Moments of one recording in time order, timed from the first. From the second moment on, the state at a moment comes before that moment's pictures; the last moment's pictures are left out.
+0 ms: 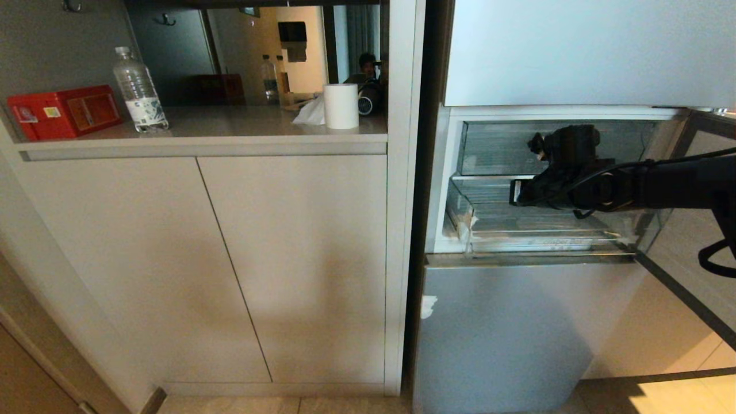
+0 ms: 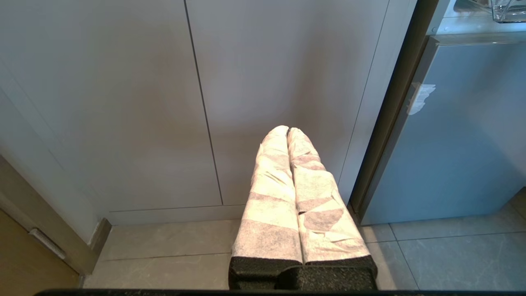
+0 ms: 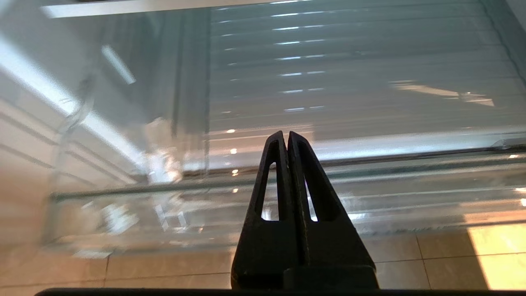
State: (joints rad) left arm 0.00 0.00 -0.04 0.11 0.01 0.00; right arm 0.11 2.24 -1.82 0.00 -0.15 0.12
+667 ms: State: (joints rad) left arm 0.00 0.00 -0.04 0.11 0.01 0.00; right arm 0.08 2.28 -1.94 0.23 -0.12 0.10
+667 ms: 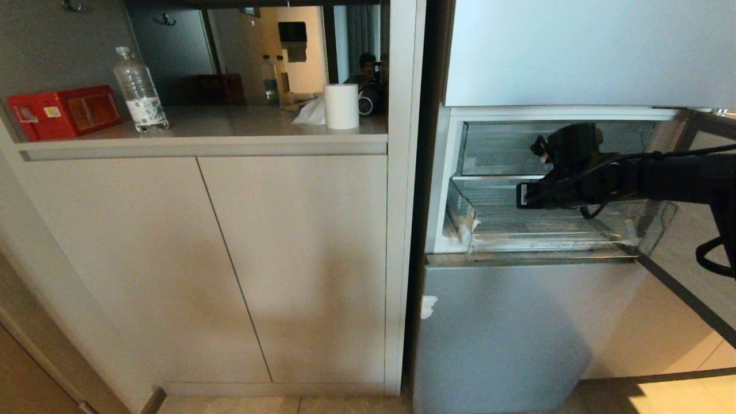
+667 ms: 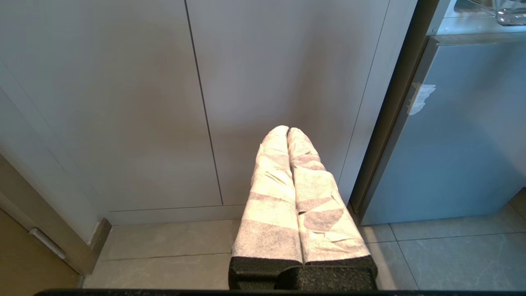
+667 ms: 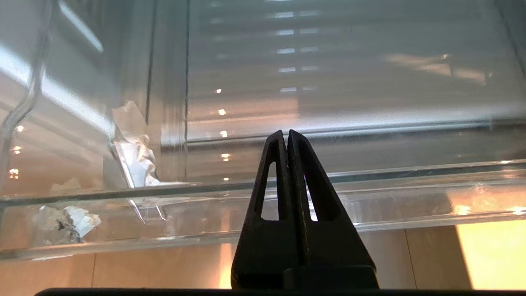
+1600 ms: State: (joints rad) left arm 0.00 0.00 -0.04 0.11 0.01 0.00; right arm 0.04 2.15 -1.86 0.40 -0.07 0.16
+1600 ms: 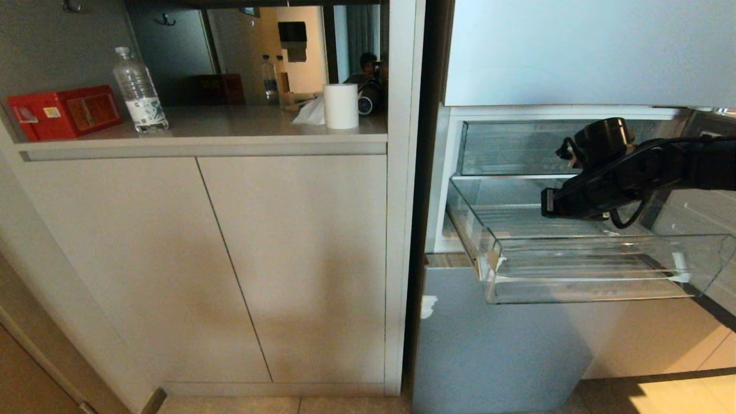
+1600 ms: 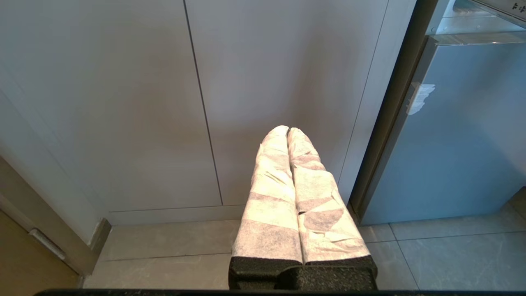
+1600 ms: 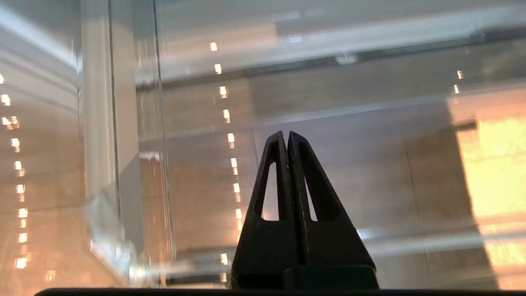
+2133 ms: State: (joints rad) left arm 0.00 0.00 -0.04 0.11 0.01 0.00; right arm 0.02 1.93 -1.65 0.21 -0.07 0.20
